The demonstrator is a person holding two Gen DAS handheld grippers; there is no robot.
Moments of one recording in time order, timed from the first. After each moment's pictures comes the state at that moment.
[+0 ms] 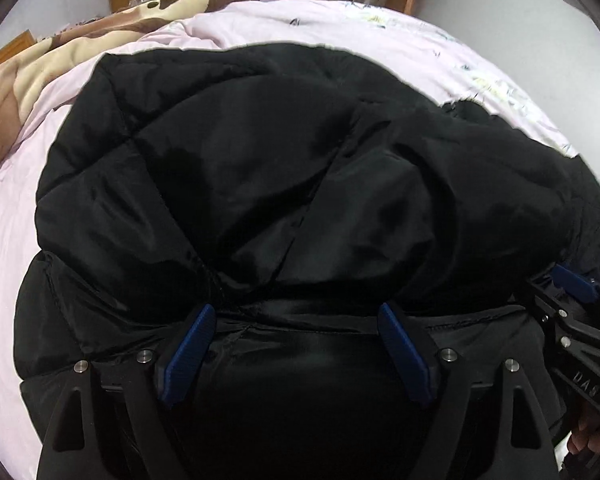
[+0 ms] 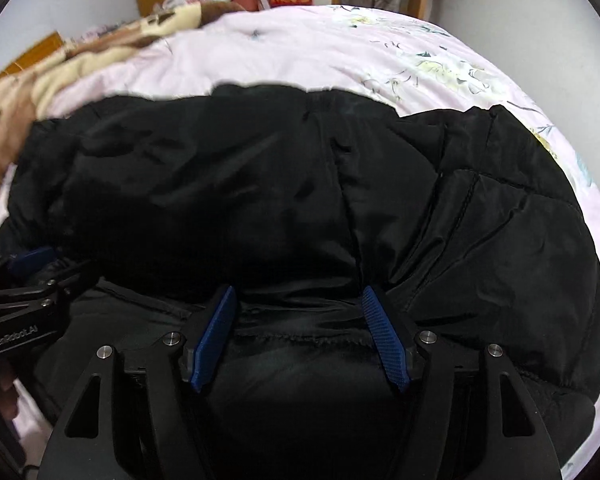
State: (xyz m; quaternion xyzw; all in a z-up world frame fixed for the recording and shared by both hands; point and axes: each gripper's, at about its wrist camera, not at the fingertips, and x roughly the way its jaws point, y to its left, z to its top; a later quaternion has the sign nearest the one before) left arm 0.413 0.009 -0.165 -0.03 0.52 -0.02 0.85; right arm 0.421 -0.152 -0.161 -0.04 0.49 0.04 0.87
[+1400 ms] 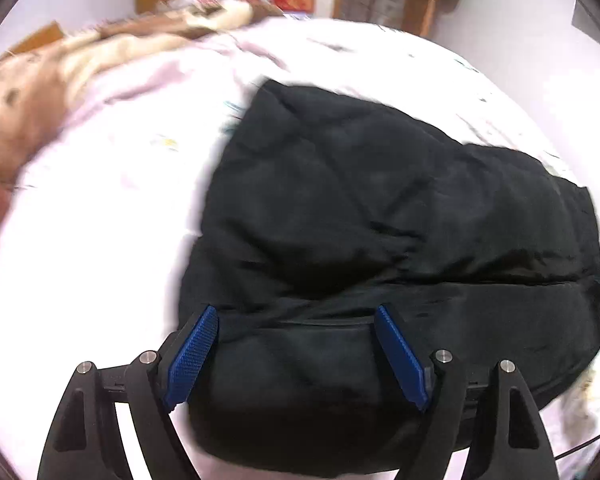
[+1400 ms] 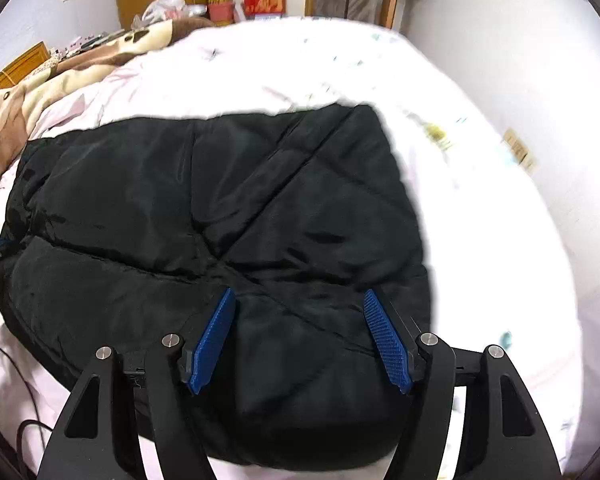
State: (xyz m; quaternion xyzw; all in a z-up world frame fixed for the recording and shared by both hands) left arm 0.366 0.145 -0.130 -0.04 0.49 0.01 0.87; right arm 0.367 -0.267 -0.106 -0.03 0.47 0.01 0.88
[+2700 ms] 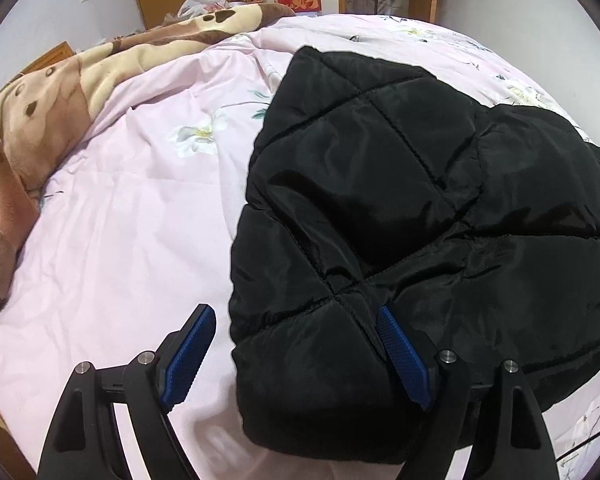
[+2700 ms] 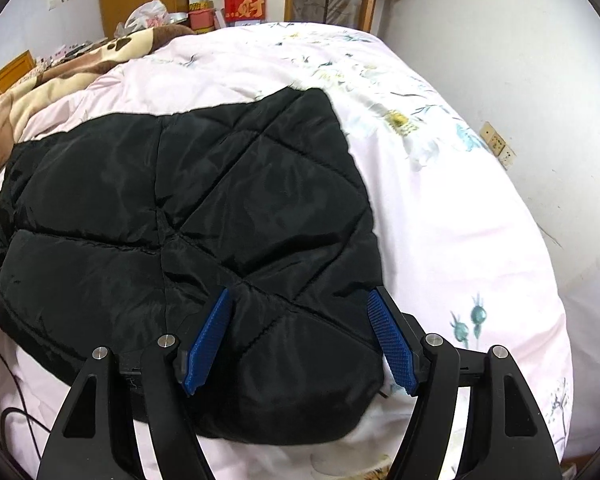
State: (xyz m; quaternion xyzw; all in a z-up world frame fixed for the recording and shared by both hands) left arm 0.334 0.152 -0.137 0.01 0.50 0.04 0.87; right arm 0.336 -0.297 -0.108 -0.03 0.47 -0.02 0.88
